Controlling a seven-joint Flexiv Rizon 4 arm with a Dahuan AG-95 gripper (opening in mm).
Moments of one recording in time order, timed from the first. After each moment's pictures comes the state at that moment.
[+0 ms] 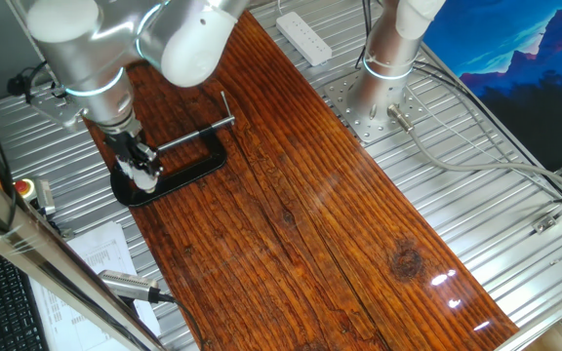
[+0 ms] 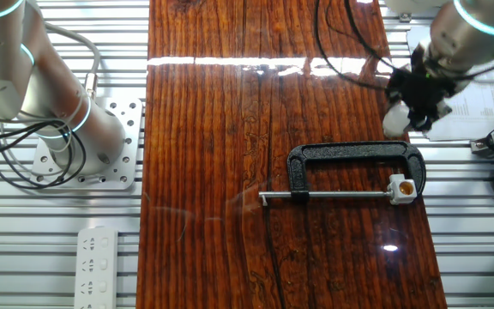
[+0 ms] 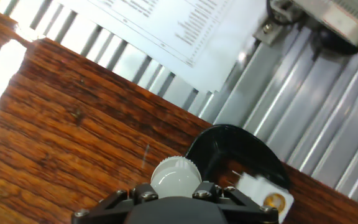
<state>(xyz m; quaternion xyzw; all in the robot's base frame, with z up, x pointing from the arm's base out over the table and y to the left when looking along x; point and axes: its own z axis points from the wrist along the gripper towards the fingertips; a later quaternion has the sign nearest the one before) 0.658 0.008 0.139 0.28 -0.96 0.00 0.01</state>
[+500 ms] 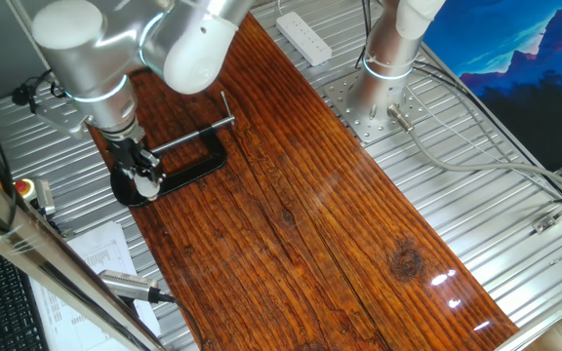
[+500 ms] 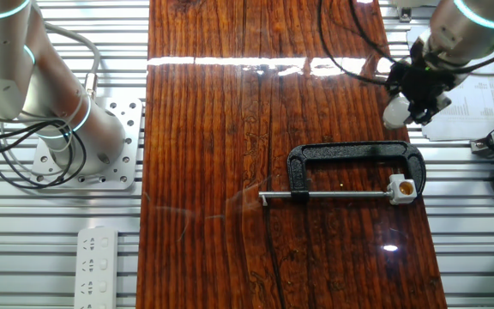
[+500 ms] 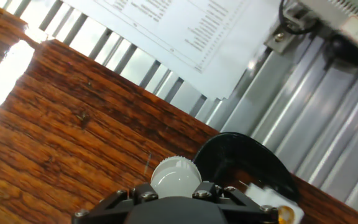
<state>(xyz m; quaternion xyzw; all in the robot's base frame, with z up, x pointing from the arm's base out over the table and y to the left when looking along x) 0.658 0.016 0.122 0.29 -0.96 -0.01 0.00</state>
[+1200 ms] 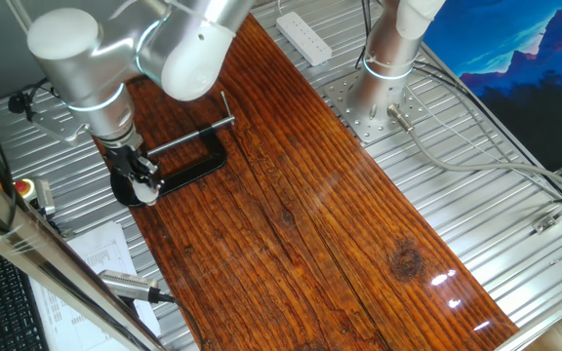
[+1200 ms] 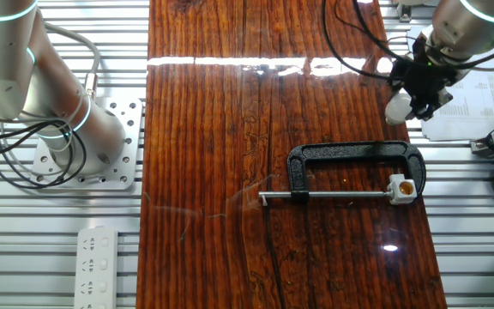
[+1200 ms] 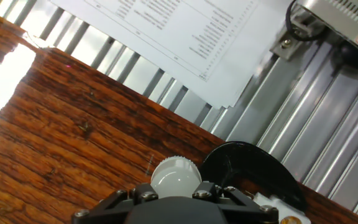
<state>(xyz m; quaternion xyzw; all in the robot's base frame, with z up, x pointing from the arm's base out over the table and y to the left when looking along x) 0.665 0.026 0.123 0.29 -0.96 -0.01 0.00</state>
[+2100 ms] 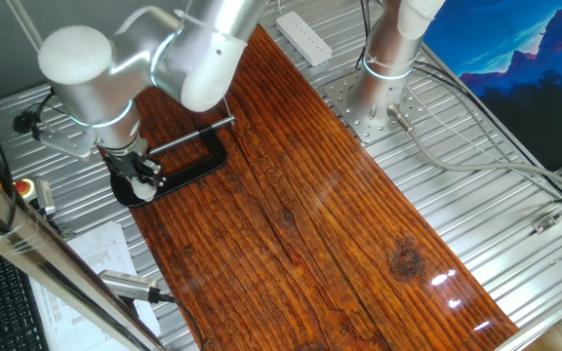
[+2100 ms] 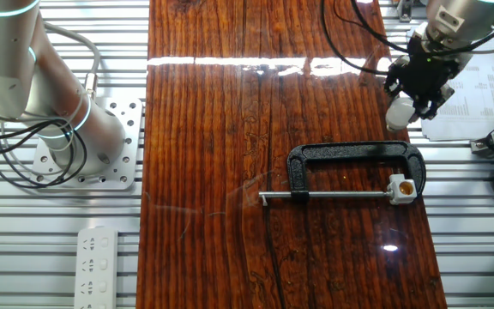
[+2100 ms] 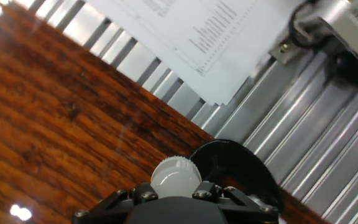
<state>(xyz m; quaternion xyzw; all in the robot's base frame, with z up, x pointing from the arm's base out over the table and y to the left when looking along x) 0.664 0.021 0.121 0.39 -0.92 0.04 0.01</state>
